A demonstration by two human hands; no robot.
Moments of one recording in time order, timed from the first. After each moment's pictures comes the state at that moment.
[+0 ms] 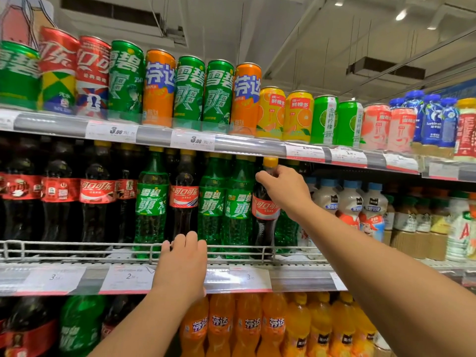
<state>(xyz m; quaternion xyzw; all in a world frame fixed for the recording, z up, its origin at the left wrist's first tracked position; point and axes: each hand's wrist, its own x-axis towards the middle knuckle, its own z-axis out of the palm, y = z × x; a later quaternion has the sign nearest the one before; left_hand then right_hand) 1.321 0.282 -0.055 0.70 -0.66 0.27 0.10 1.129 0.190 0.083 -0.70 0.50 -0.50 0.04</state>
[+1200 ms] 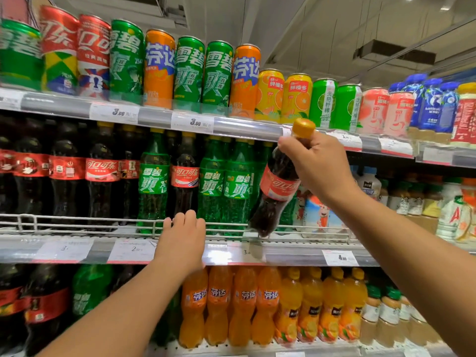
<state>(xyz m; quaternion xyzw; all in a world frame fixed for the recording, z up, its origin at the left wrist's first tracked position) 1.319 0.290 -0.052 0.70 -0.66 0.26 0.10 1.091 0.292 0.100 -0.72 0.36 -0.59 0.01</state>
